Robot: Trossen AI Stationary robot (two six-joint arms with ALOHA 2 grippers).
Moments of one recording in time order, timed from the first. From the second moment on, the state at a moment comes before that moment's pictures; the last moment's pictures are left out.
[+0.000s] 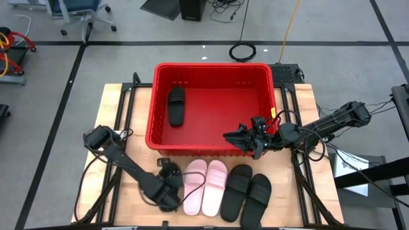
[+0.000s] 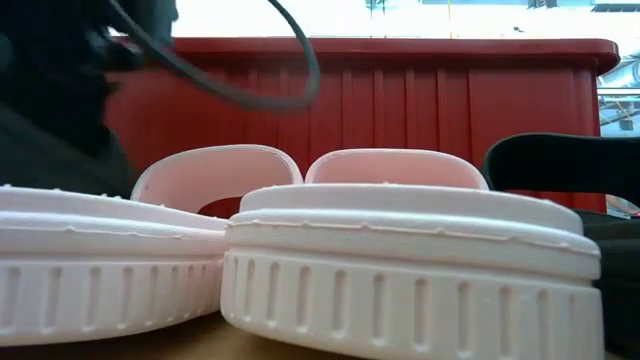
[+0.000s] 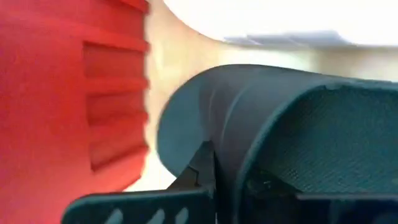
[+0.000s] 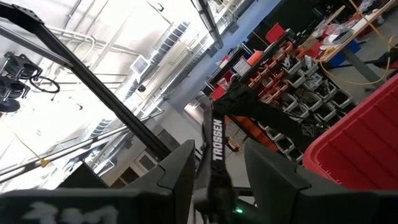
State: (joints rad) left arm -0.67 1.91 1.36 -1.15 -0.39 -0.74; right arm 0.32 1.20 0.76 0.75 0.31 0.76
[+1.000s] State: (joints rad) left arm -0.57 1.41 1.91 -0.96 -0.92 -0.16; right arm 0.23 1.20 0.76 0.75 0.34 0.75
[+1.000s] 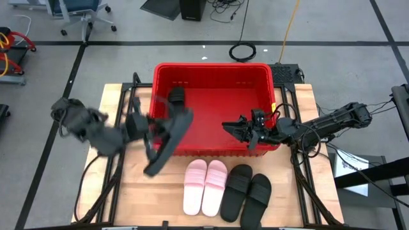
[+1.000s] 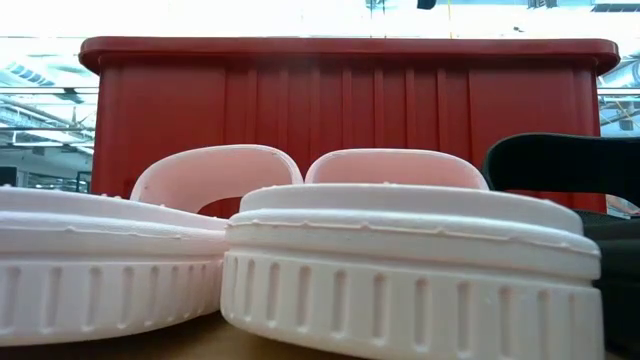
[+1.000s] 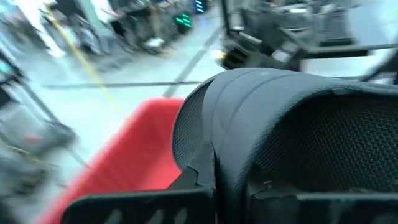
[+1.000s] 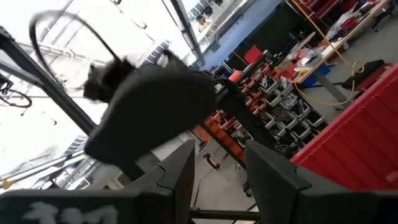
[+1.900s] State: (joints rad) left arm 0.11 1.46 1.54 -1.09 -0.56 0.29; right arm -0.12 1.19 0.76 0.90 0.29 0.75
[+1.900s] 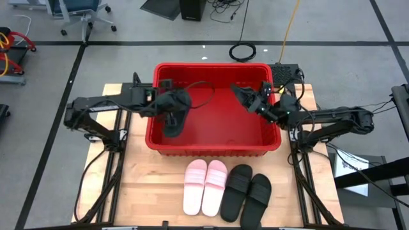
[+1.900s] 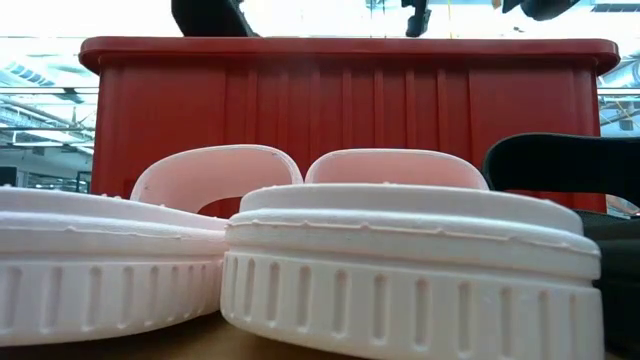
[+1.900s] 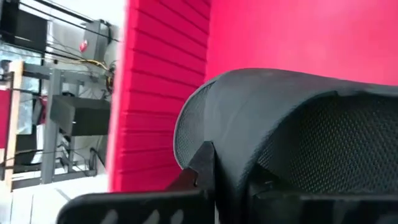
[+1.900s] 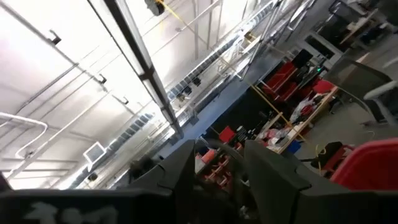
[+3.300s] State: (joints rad) left arm 0.20 1.45 0.78 -0.50 -0.52 0.20; right arm -0.26 1.09 0.76 0.73 0.02 0.83
